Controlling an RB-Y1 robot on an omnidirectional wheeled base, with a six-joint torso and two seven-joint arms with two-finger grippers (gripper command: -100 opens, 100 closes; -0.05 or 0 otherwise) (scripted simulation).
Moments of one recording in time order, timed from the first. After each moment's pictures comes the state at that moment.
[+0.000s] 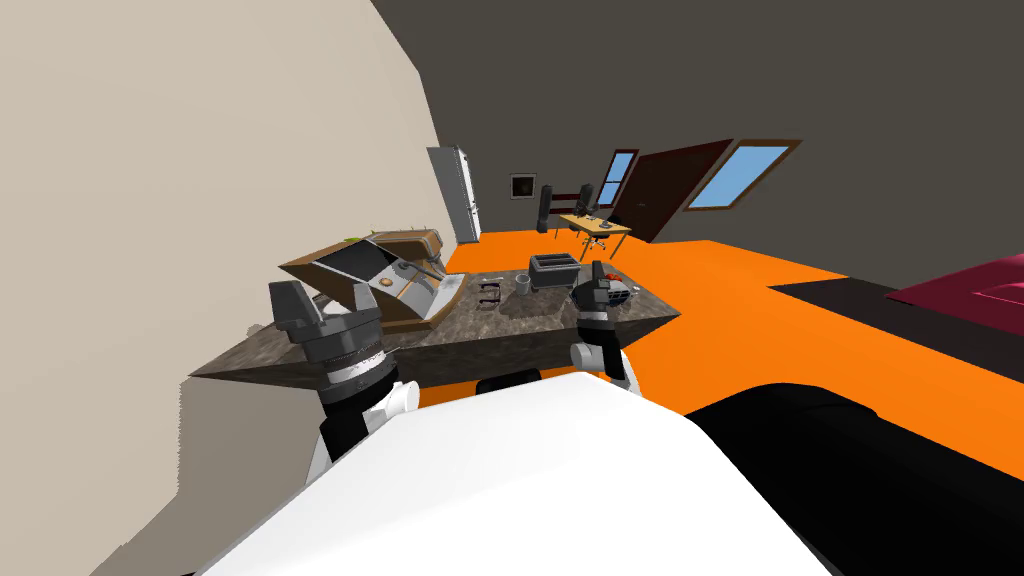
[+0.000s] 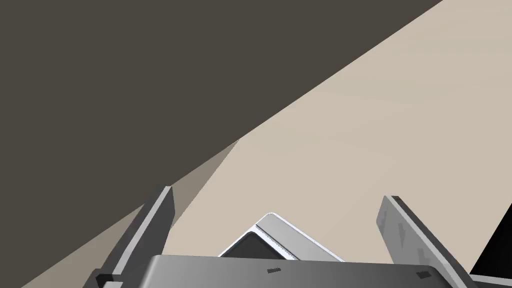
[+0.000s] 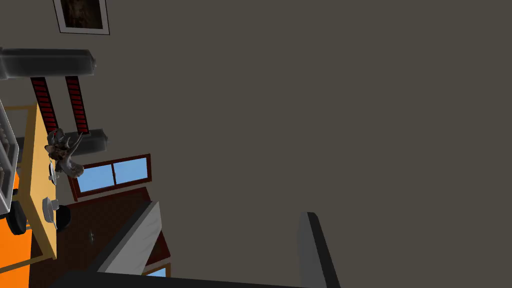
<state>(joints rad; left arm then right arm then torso) 0.55 -0.02 0.04 -2.40 -0.08 -0.60 -0.03 0.50 0.05 -0.06 -2.29 -0.01 -0.36 0.02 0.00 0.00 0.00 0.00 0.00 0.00</state>
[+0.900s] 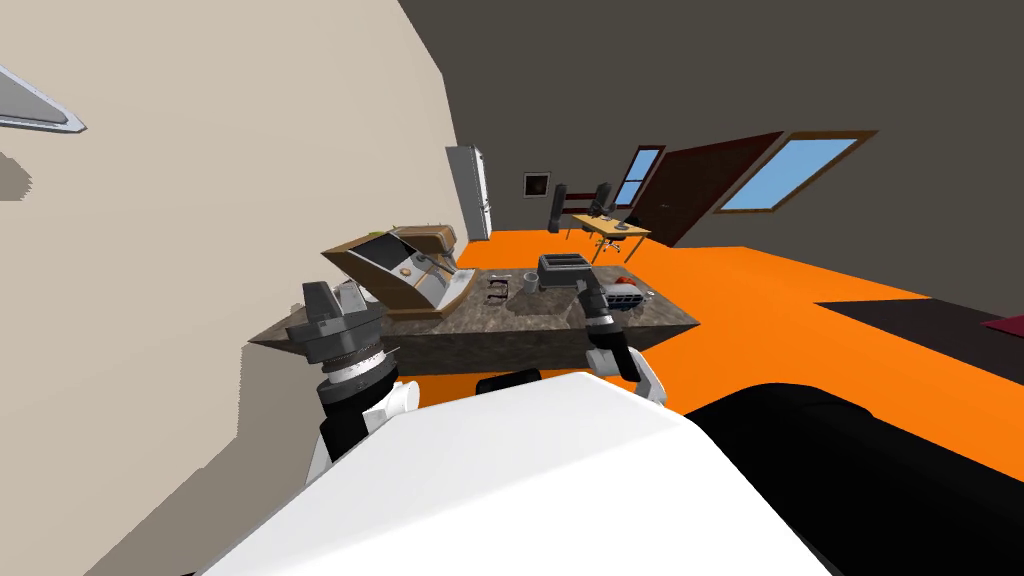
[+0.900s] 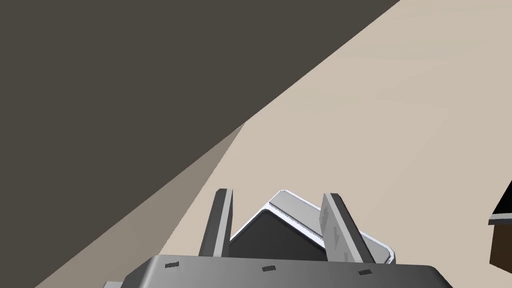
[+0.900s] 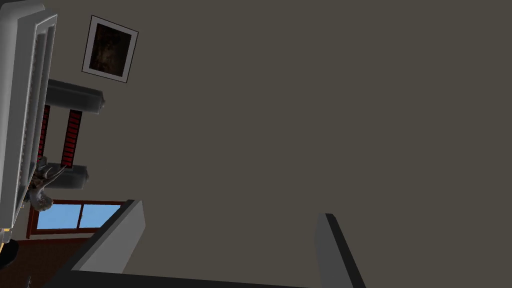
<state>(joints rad) 0.55 -0.02 0.04 -2.40 -0.08 -0.60 -0.03 0.54 -0.20 -0.11 -2.21 0.02 -0.38 0.05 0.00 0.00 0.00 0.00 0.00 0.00</state>
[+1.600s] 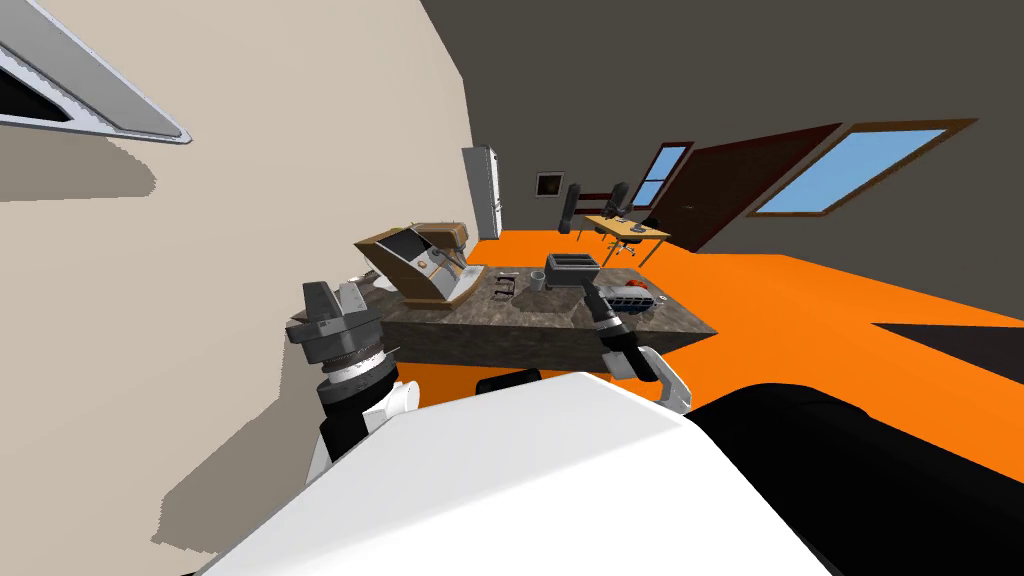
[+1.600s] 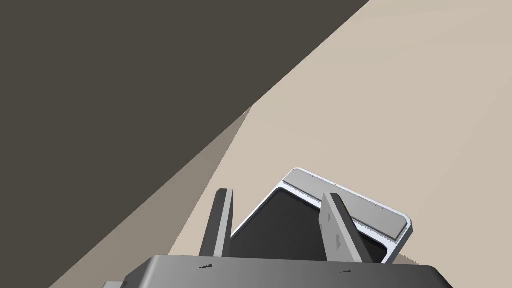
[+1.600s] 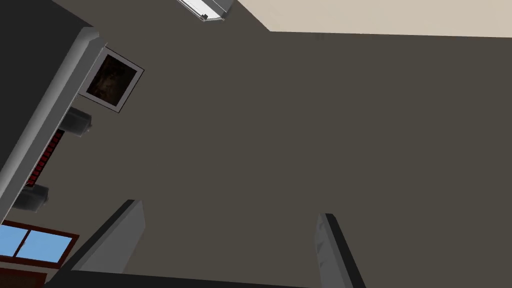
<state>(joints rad) 0.55 -0.02 0.04 -2.40 -0.08 -0.60 -0.03 0.58 -0.39 -0.17 -2.12 0.06 -0.41 0.08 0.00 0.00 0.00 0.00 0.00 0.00</state>
